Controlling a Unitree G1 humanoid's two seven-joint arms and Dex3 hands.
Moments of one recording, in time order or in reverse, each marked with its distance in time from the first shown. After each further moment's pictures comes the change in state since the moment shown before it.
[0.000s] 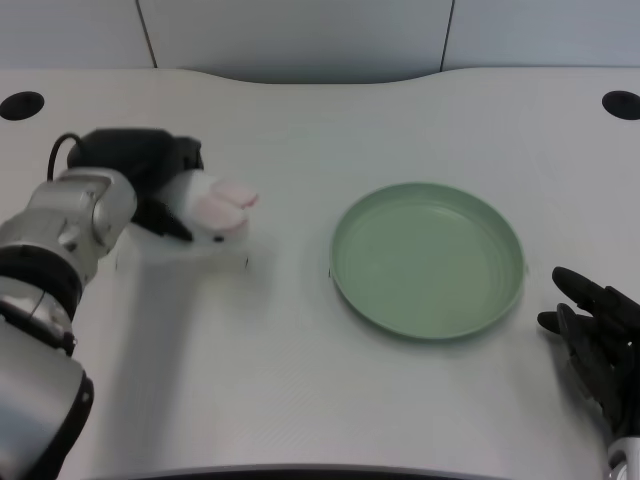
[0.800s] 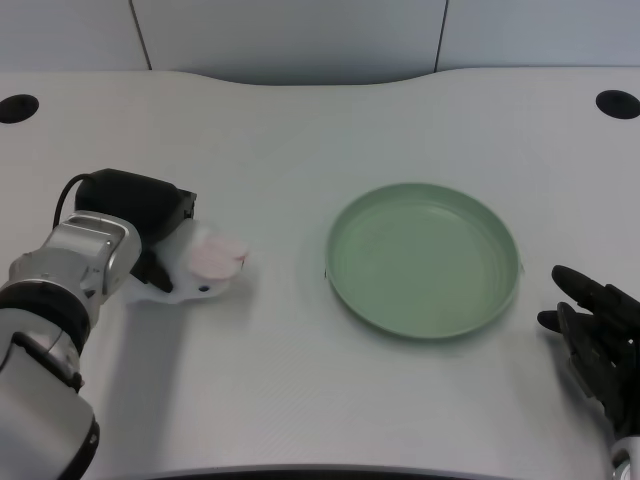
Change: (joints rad) left arm 0.092 -0.014 -0.159 0.025 0.156 0.081 0.089; right arm 0.001 -0.006 -0.003 -0.004 0.002 -0.008 0.021
